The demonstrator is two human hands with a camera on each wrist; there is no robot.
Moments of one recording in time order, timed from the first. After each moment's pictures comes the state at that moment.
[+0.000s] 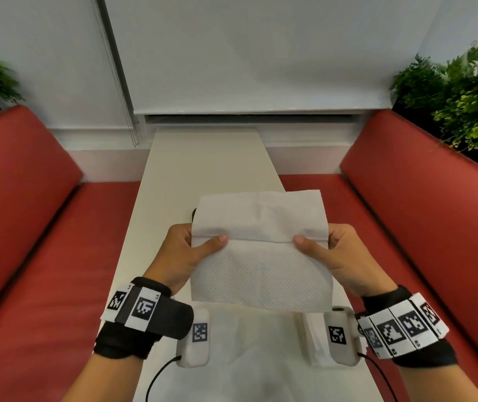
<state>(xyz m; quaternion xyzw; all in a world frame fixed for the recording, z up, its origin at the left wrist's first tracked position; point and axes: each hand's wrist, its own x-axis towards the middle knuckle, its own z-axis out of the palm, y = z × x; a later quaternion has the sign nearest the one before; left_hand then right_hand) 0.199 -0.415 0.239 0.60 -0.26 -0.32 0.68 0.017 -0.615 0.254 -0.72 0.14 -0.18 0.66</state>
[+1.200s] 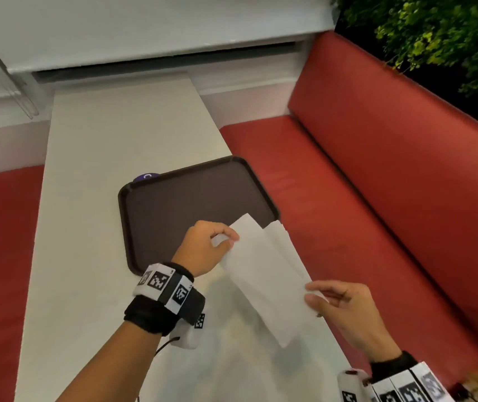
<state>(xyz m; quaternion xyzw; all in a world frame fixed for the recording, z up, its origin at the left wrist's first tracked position) 0.166 -0.561 0.149 0.74 -0.45 -0.32 0.39 -0.112 -0.634 0.131 -0.62 0.43 -0.24 0.61</state>
